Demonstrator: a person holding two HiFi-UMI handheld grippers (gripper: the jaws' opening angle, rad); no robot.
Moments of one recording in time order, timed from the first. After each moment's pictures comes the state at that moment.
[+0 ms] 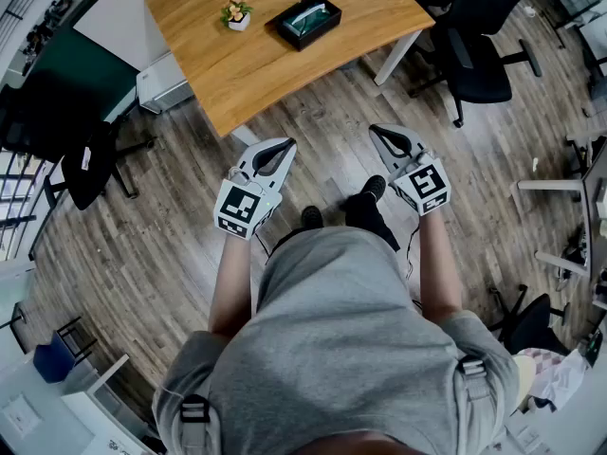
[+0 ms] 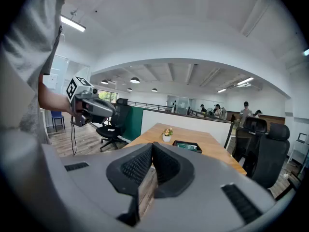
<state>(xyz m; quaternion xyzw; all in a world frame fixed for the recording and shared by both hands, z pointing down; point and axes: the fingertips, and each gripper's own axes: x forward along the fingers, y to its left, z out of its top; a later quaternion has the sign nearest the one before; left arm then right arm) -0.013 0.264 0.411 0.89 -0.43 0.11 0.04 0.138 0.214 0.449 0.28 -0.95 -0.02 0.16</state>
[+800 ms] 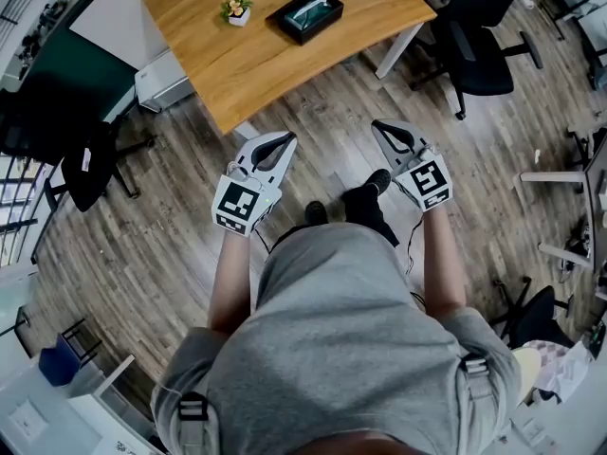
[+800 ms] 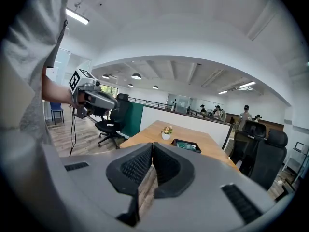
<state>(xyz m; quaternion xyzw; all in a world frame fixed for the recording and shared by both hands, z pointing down) -0.029 0.262 0.411 0.90 -0.43 0.11 0.03 0.122 0.216 0.456 0.28 -0.94 -0.04 0.18</state>
